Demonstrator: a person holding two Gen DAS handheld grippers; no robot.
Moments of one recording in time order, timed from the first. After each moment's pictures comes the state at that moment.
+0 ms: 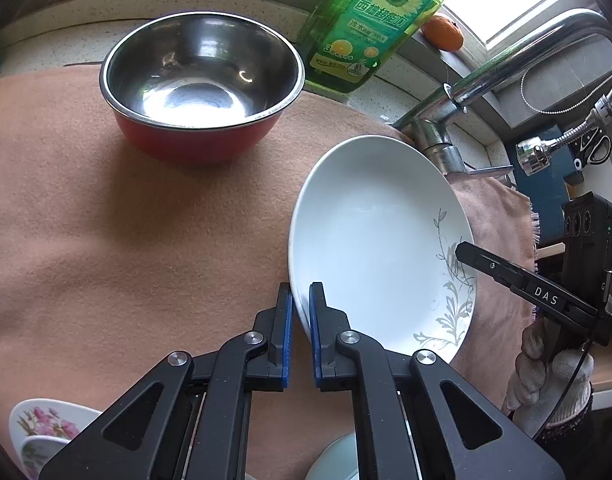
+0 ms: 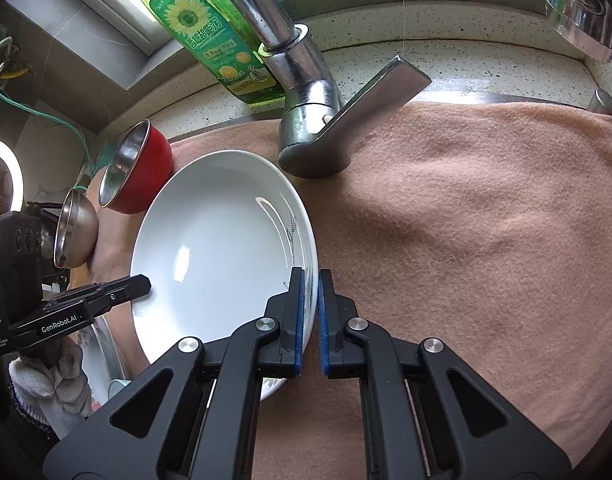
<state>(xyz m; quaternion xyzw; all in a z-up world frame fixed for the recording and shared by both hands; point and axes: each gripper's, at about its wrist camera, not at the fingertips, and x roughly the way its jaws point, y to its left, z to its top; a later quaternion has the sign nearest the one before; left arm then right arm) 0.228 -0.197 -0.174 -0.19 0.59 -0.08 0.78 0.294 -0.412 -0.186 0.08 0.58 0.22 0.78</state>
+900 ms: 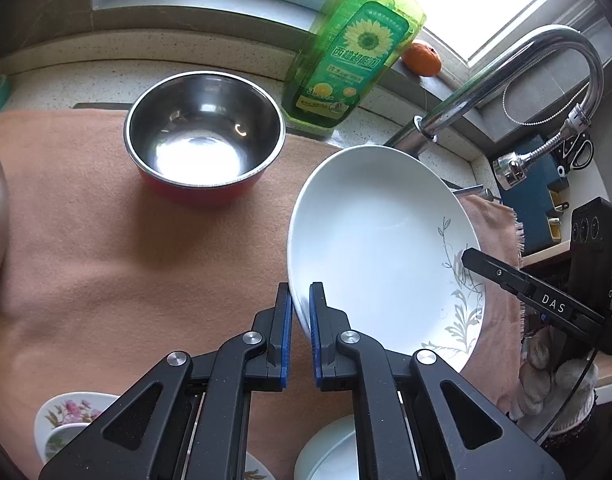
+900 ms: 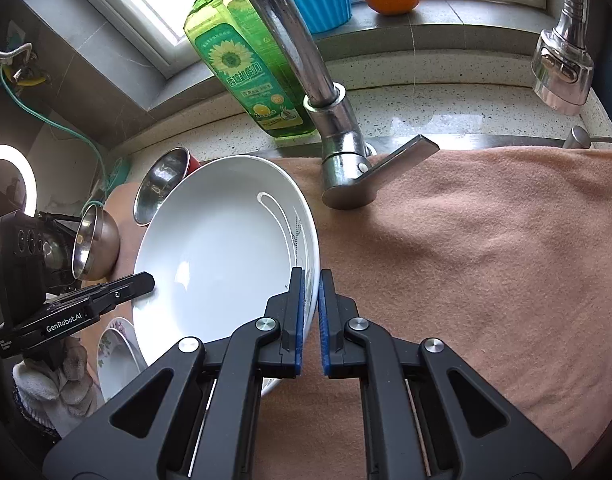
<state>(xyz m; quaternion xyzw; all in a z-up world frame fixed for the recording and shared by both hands) 0.219 -0.190 -0.130 -0.18 0.55 -0.09 0.81 0.278 -0.405 -0.131 0.08 0.54 0.22 0.81</state>
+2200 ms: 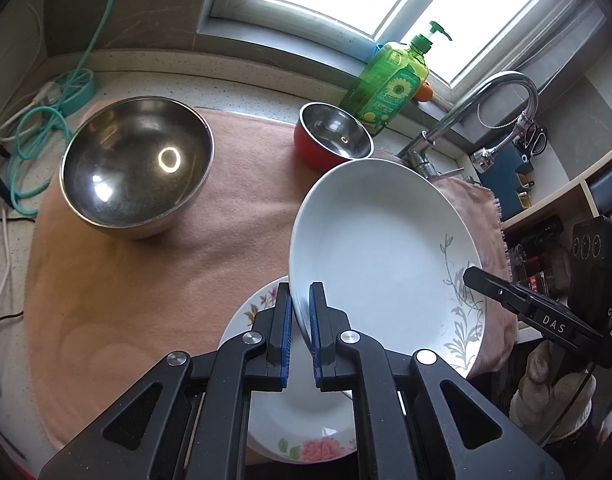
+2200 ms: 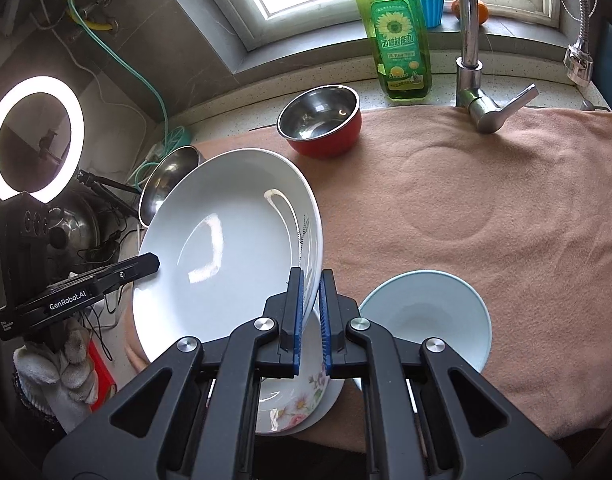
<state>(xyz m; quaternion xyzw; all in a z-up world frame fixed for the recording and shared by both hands) 0.102 -0.039 -0.080 -0.17 0.52 -0.11 0.83 0.112 -0.251 -0.085 0.08 0.52 0.21 0.82</state>
